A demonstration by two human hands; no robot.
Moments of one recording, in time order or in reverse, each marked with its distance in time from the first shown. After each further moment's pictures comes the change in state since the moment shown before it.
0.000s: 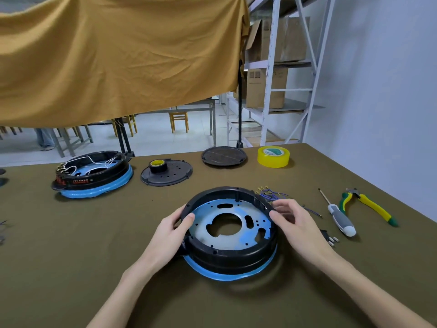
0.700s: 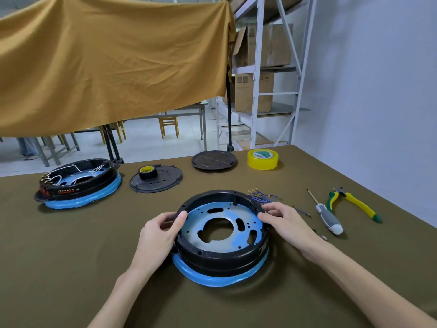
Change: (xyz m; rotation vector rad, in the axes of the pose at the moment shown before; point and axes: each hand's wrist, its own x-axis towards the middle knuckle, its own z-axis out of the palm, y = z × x) left_hand 0.008 -0.001 0.002 0.067 0.252 -0.036; right_hand 0.017 -0.008 -0.005 0.085 -0.134 0.214
